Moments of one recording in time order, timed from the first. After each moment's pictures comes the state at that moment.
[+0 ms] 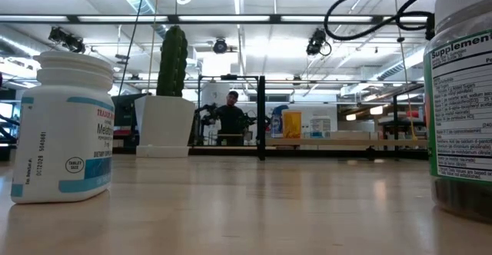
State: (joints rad) left arm -0.16 0.91 0.88 -0.06 -0.31 -0.64; right arm 0.42 1.10 0.79 -1.22 -0.09 1.48
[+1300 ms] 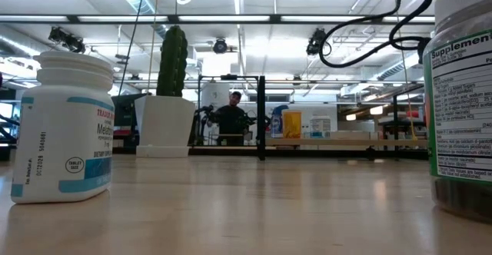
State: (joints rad) left arm -0.16 0.91 0.88 -0.11 -0.31 -0.64; right arm 0.37 1.16 0.70 -1.04 -0.10 1.58
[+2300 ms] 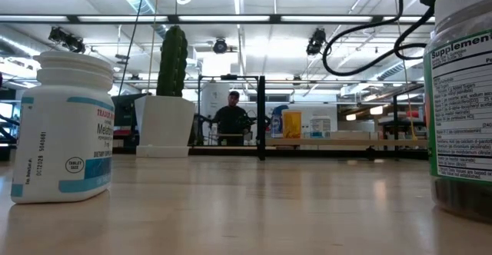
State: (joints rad) left arm -0.17 0.91 0.88 -0.11 -0.31 -0.64; right arm 0.37 1.16 0.67 -1.05 -0.15 1.52
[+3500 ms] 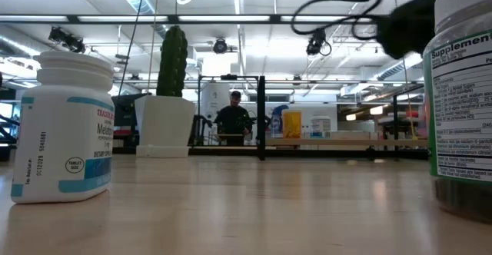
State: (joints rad) left arm -0.17 0.91 0.88 -0.11 -0.31 -0.64; right arm 0.12 1.20 0.87 -1.05 -0.09 1.17
